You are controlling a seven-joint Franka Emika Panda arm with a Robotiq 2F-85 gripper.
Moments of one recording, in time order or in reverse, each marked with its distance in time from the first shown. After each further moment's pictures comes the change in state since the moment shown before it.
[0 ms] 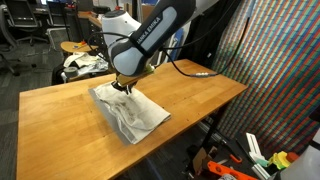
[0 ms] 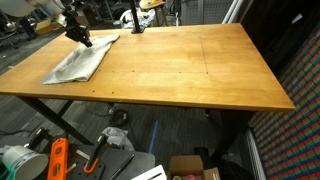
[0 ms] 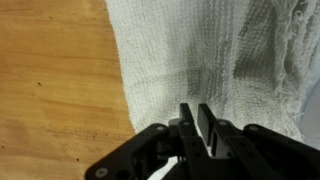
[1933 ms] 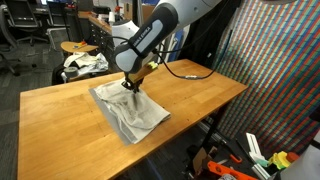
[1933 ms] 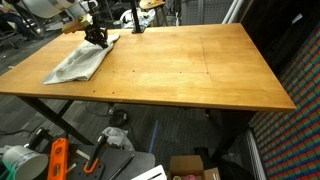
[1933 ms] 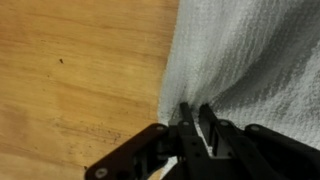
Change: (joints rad) arm -0.065 0.157 -0.036 0.186 0.086 -0.100 -0.285
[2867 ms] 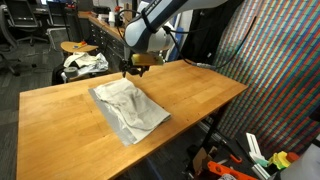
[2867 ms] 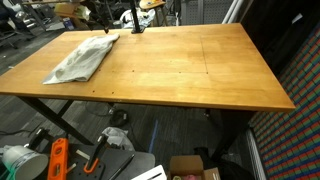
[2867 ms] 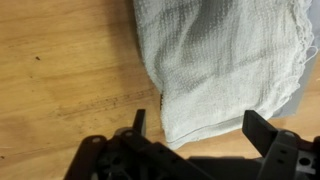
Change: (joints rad) arm -0.146 -0.184 0.092 -0.173 0.369 0.271 -0.053
